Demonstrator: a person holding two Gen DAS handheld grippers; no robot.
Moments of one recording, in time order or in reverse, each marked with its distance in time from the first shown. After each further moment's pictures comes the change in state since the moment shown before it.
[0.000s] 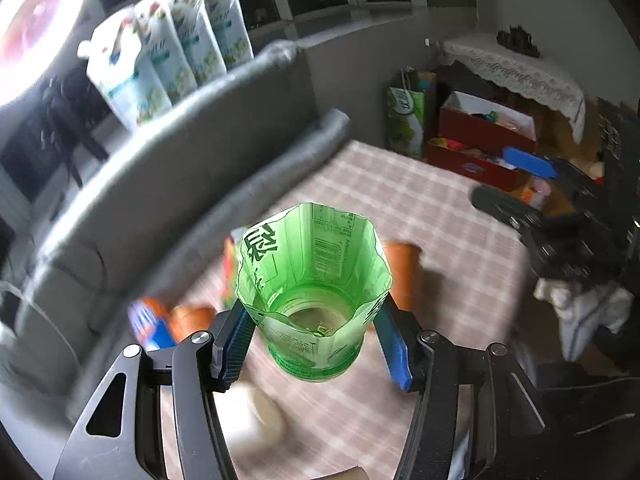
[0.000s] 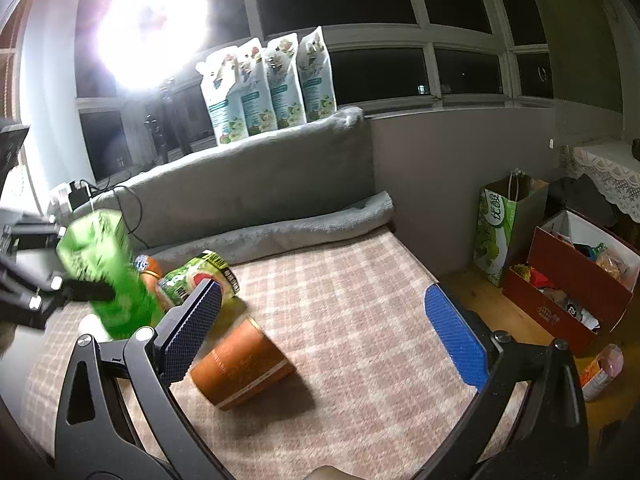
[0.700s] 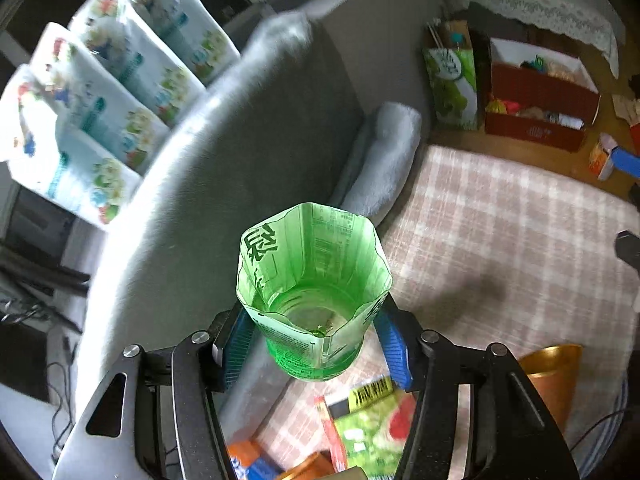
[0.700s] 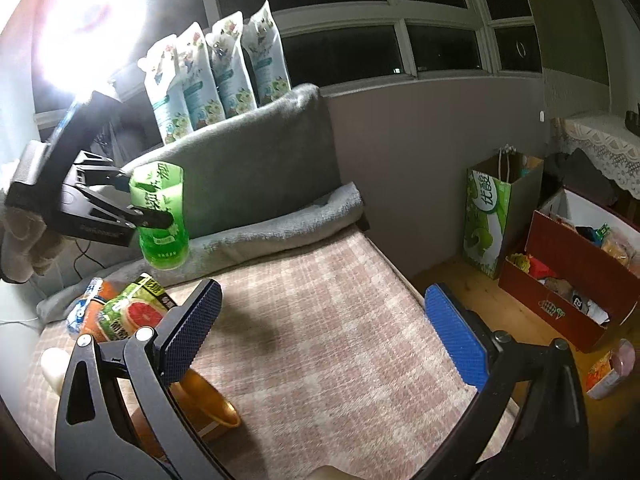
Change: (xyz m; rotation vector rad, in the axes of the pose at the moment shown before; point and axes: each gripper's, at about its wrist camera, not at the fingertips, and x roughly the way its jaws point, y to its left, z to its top) left arm 0.106 0.059 0.125 0.269 0.079 0.161; right arm 0.073 -0.044 0.016 0.088 0.038 -0.062
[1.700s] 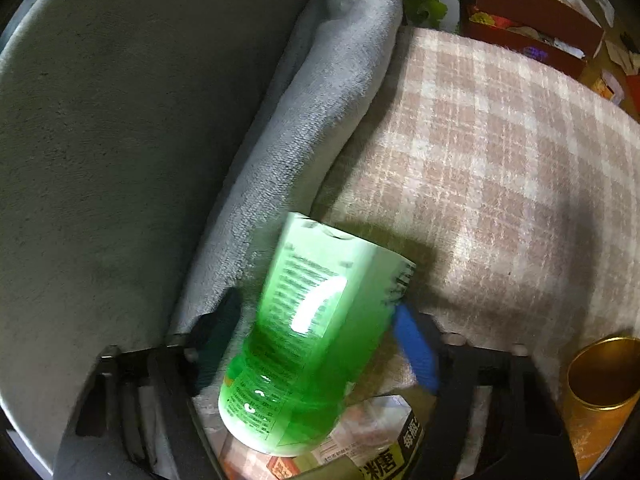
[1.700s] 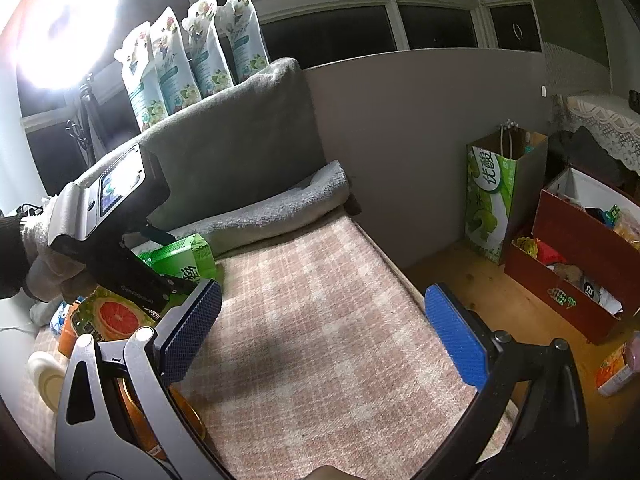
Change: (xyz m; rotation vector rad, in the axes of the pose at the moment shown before) left arm 0.129 -0.011 -0.010 0.121 0.269 -0.134; right arm 0.044 -0.026 -0.008 0.039 0.051 -0.002
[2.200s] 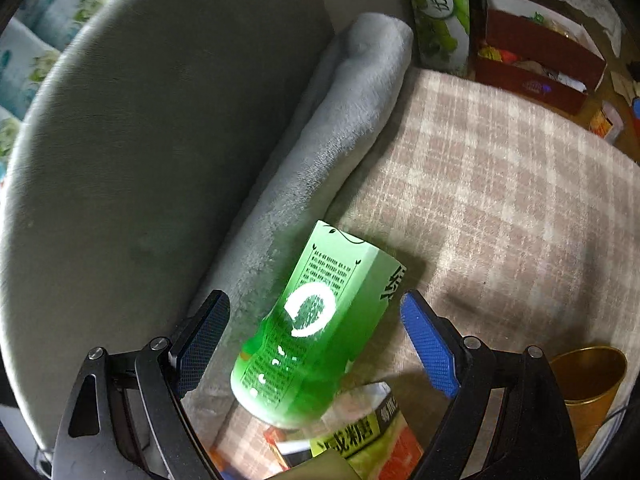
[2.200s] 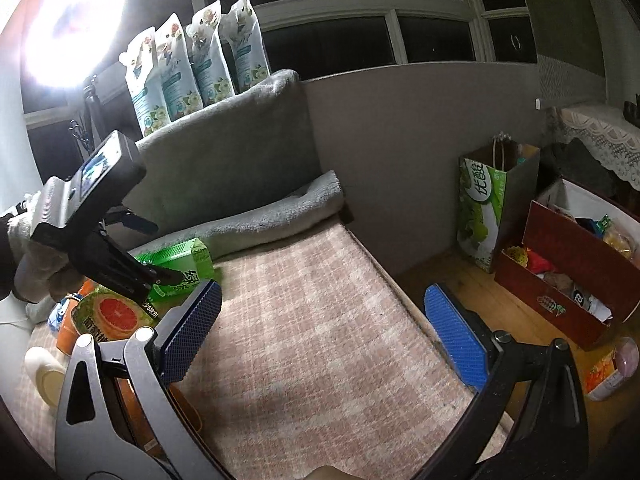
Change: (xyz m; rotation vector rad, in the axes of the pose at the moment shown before) left arm -0.021 -0.011 0.001 -0.081 -0.072 0.005; right arm -0.010 0.001 0.001 -0.017 -0.024 -0.015
